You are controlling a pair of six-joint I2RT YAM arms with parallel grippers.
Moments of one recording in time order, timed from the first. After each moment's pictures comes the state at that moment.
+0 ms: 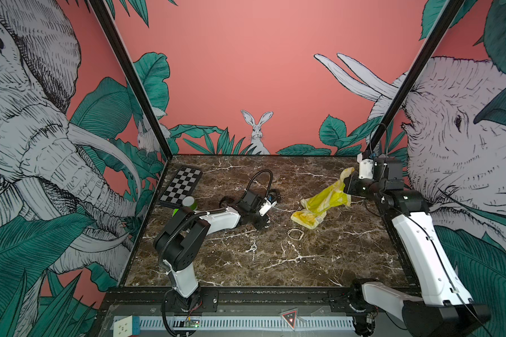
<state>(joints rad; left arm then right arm) -0.68 1.75 0.96 -0.12 0.23 0.17 0.08 1.14 1.32 -0.83 -0.13 0.21</state>
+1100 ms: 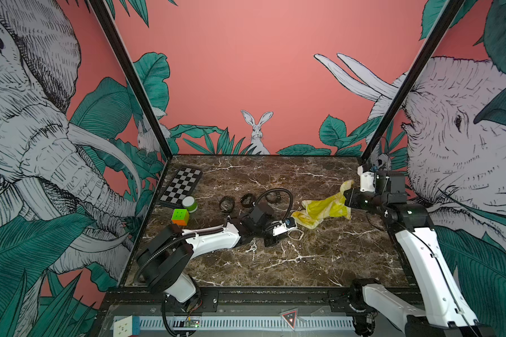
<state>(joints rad) -0.95 1.57 0.86 -0.01 0.36 0.50 0.08 1.00 1.20 -0.89 -0.18 0.23</state>
